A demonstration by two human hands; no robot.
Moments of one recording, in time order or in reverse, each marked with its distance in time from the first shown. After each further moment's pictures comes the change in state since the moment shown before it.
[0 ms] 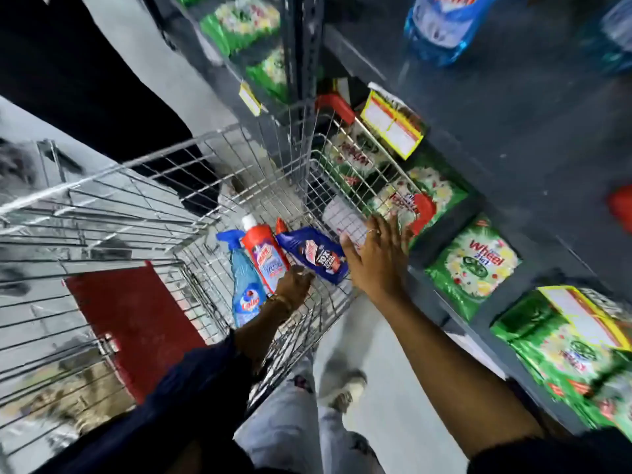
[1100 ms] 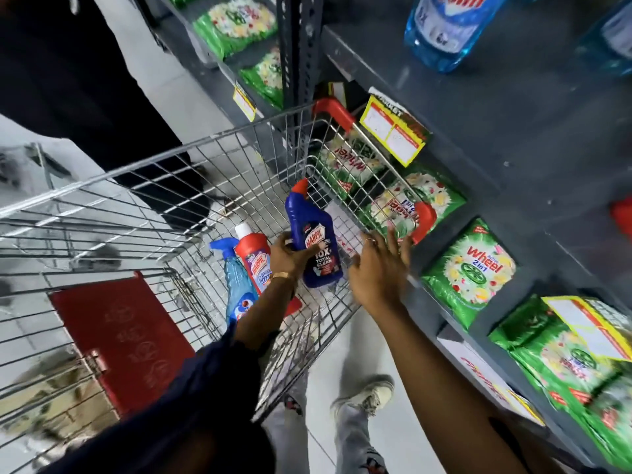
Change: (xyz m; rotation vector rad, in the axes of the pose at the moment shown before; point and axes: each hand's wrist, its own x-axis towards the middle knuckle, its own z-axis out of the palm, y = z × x) left_hand 0.030 0.047 -0.025 -0.723 0.210 -0.019; right_hand 0.006 0.001 0.008 -0.192 0.034 0.019
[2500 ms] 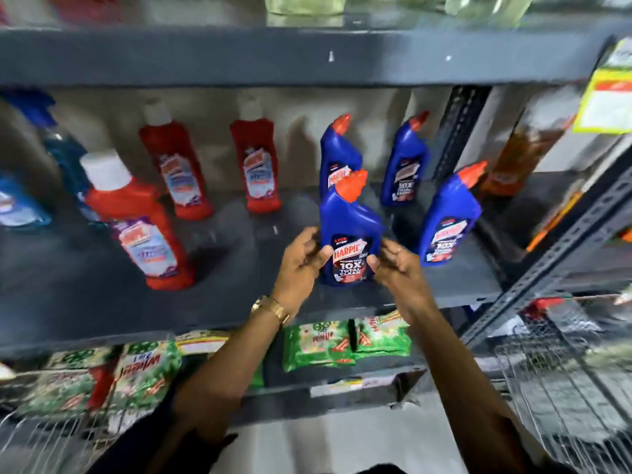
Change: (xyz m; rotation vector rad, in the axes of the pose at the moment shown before) left_hand -0.433 0.051 0.374 0.209 -1.380 0.745; right_hand -0.280 0.430 -0.197 1.447 0.900 0.357
